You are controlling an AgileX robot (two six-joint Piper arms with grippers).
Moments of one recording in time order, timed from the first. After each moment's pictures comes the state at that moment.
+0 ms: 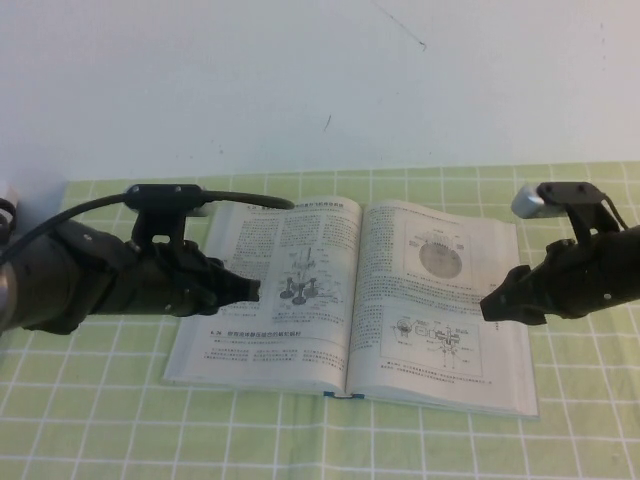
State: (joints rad) right arm 0.15 1.83 -0.99 1.00 0.60 -0.99; left arm -0.29 1.72 -0.92 -1.13 0.23 0.93
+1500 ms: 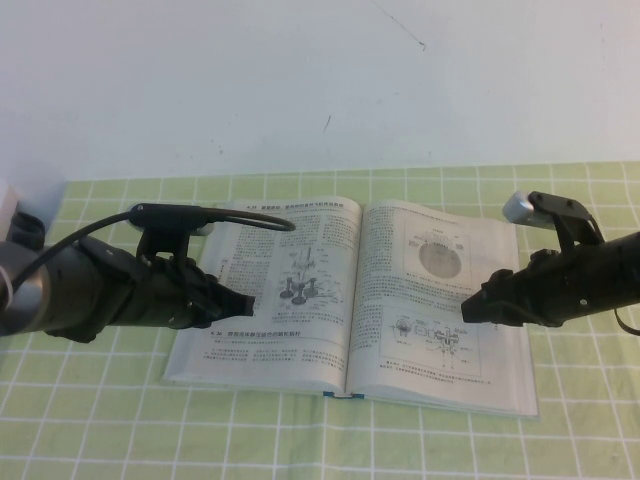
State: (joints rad) right arm 0.15 1.94 -1.00 1.22 0.60 -1.08; left arm -0.29 1.84 -0.93 -1.14 0.13 0.97
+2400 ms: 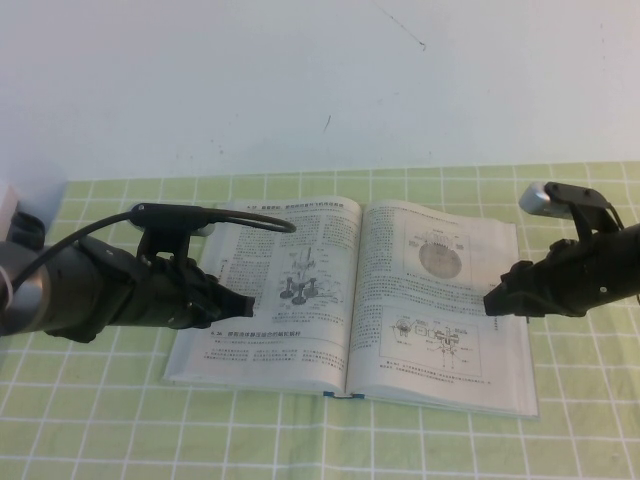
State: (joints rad) right arm 0.11 1.94 -1.05 1.04 0.61 -0.95; left arm -0.29 1.84 -0.93 -1.14 0.13 0.98
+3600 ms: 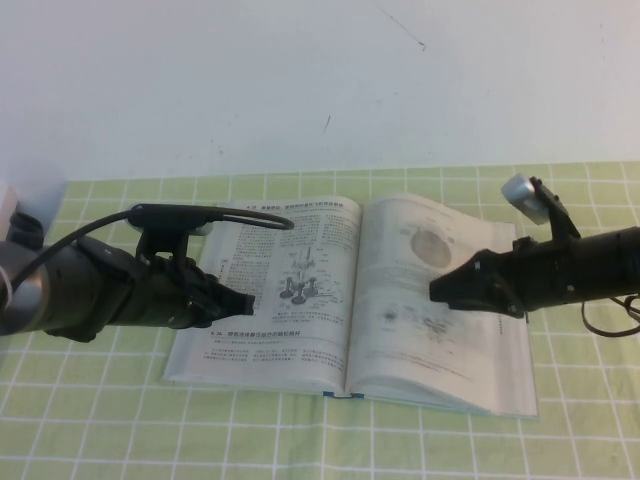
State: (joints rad) right arm 0.12 2.04 -1.06 1.46 0.88 -1.21; left arm -0.29 1.84 -0.93 -1.16 0.14 0.98
